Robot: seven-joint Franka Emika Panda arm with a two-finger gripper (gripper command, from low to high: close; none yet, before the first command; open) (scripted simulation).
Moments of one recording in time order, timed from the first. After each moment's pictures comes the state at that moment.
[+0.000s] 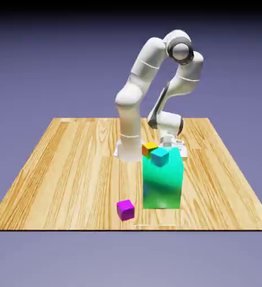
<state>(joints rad) 1.36 0.52 0.21 -2.90 -1.53 1.68 1.05</state>
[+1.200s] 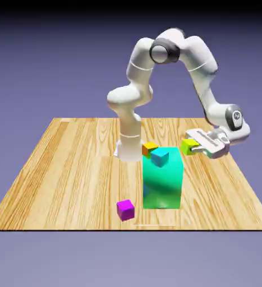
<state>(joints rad) 0.59 0.43 0.48 -2.10 -0.89 1.08 0.35</state>
